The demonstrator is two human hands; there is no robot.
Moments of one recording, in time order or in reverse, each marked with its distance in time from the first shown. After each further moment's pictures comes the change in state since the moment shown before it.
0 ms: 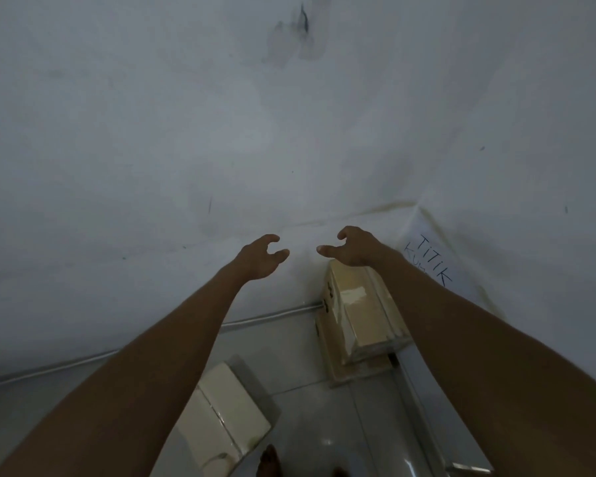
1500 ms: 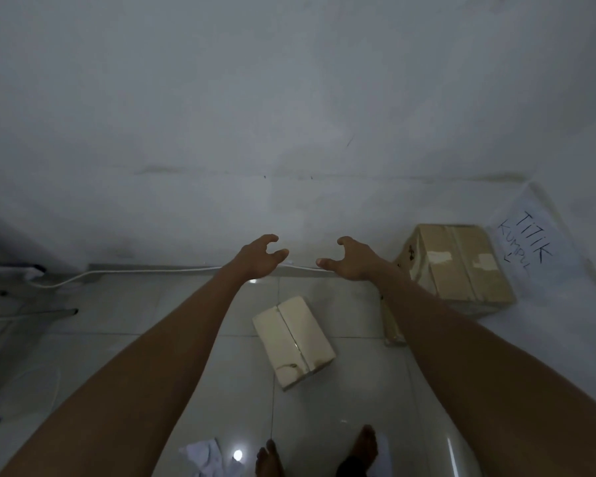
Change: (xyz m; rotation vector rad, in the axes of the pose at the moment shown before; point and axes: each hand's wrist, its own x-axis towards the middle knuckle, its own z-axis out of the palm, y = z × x) left_hand -0.262 -0.222 -0.050 -0.083 0.166 -0.171; right_hand -0.162 -0.137 0.237 -0.114 -0.162 -0.234
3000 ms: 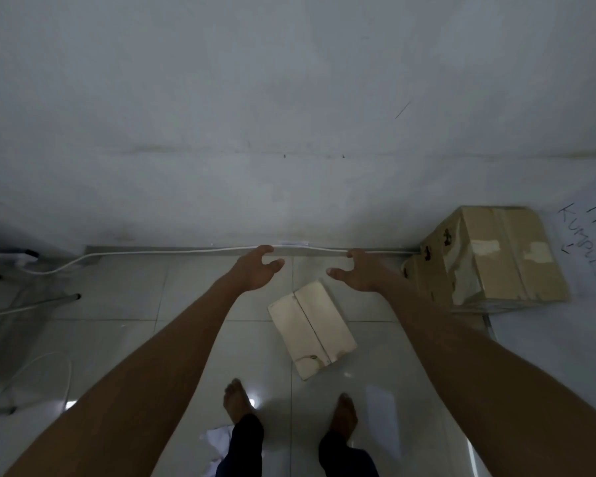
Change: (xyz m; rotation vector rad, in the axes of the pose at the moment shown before) left_hand 0.102 -0.104 -0.014 -0.026 -0.130 -0.183; right_hand 0.122 -0.005 0.068 0.036 -0.144 0.151
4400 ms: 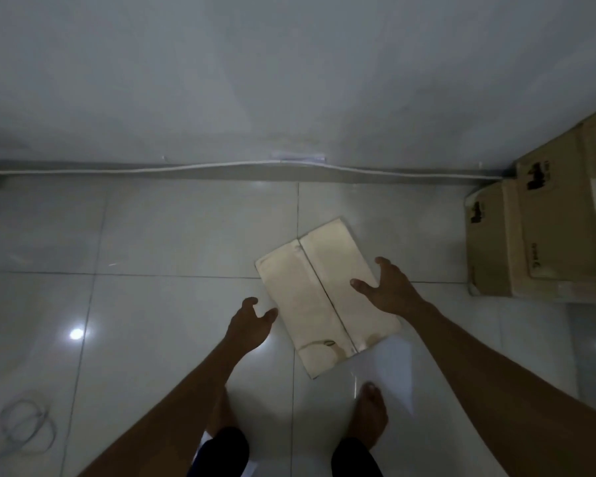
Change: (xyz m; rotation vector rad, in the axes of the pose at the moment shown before) left_hand 0.190 -0.262 0.282 -0.245 -0.118 -0.510; right_hand 0.267 0.222 0.274 0.109 -0.062 0.199
